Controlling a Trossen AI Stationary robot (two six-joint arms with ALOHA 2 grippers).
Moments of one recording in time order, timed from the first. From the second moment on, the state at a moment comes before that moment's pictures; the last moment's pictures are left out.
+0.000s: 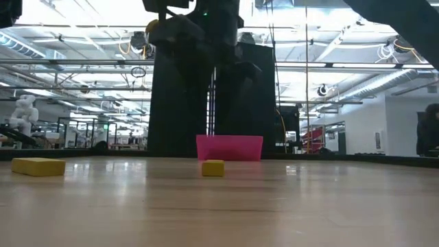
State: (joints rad) left arm -0.99 0.96 1.28 -1.45 -1.01 -1.28; right arm 0.14 2.43 2.31 -1.37 0.00 0.78
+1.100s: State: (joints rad) left arm -0.99 0.96 1.28 -1.45 -1.01 -1.28; right arm 0.13 2.45 2.10 -1.15 -0.05 0.98
